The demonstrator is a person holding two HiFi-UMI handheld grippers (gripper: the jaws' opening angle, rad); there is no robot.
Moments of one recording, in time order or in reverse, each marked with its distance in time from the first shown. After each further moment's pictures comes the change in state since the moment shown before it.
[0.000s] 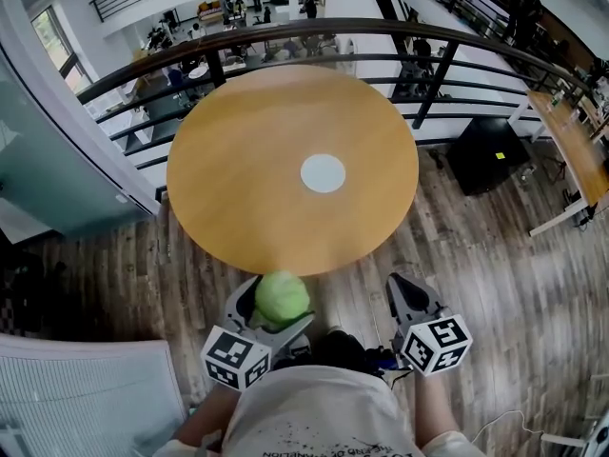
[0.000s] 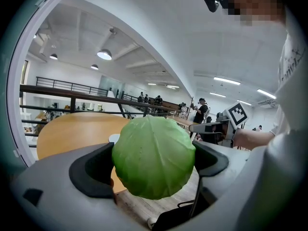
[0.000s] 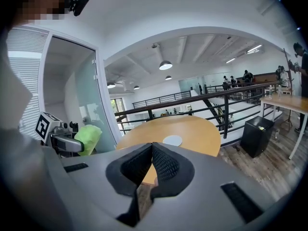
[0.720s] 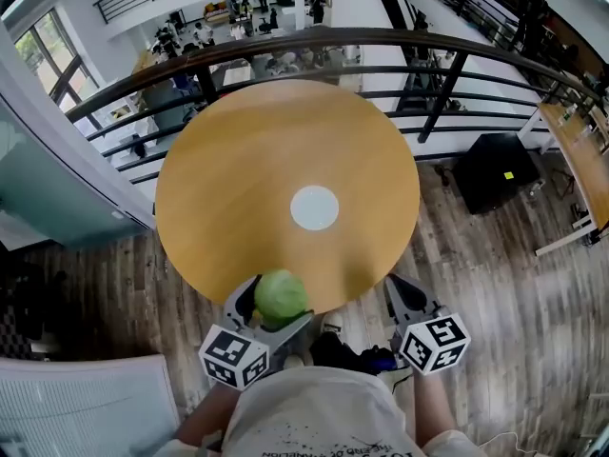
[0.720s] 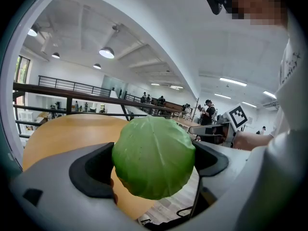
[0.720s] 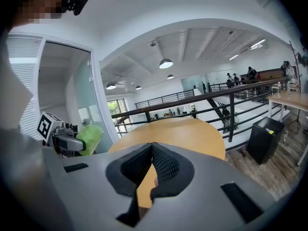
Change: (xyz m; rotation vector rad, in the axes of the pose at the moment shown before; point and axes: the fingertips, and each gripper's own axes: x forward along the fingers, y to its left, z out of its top) left arm 0.124 0.053 0.056 -0.023 -0.005 0.029; right arm 0.098 -0.099 0.051 0.006 0.005 0.050
